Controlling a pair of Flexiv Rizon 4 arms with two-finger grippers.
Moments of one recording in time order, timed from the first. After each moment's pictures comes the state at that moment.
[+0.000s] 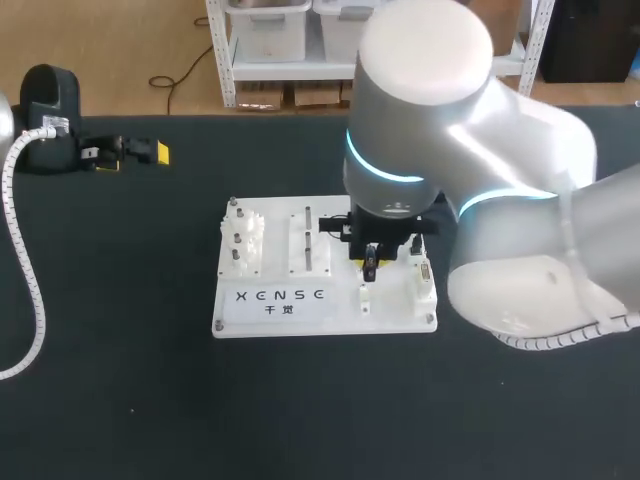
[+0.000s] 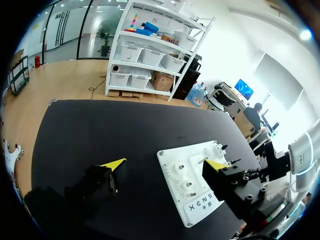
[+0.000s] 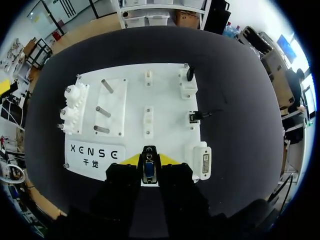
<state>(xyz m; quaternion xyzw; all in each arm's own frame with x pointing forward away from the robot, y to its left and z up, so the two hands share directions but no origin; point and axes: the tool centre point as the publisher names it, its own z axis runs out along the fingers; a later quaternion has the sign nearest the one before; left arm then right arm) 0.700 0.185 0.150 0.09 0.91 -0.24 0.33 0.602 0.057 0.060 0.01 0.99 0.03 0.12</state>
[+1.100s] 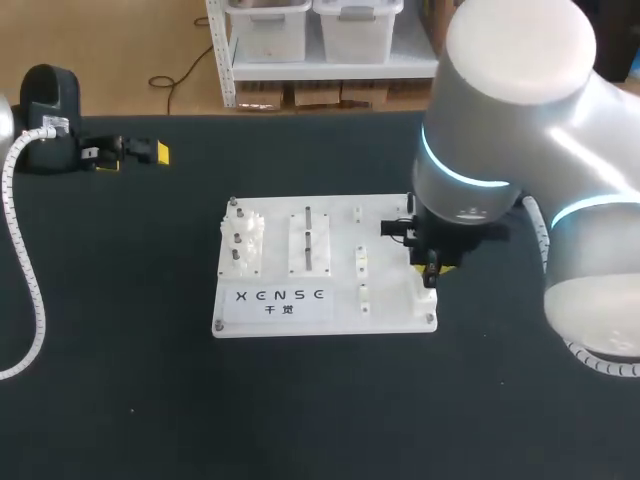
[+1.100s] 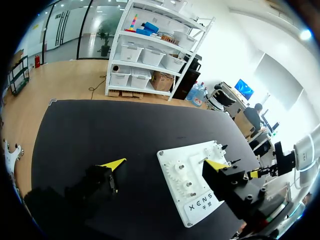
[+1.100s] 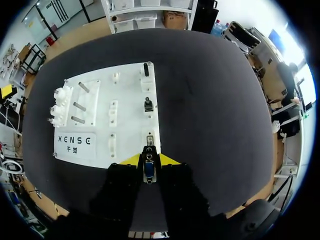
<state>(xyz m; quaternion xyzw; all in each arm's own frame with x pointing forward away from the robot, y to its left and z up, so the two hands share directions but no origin) 0.700 0.185 0.150 0.09 0.91 -0.24 0.33 0.572 -0.013 0.079 0.04 0.99 0.01 0.13</state>
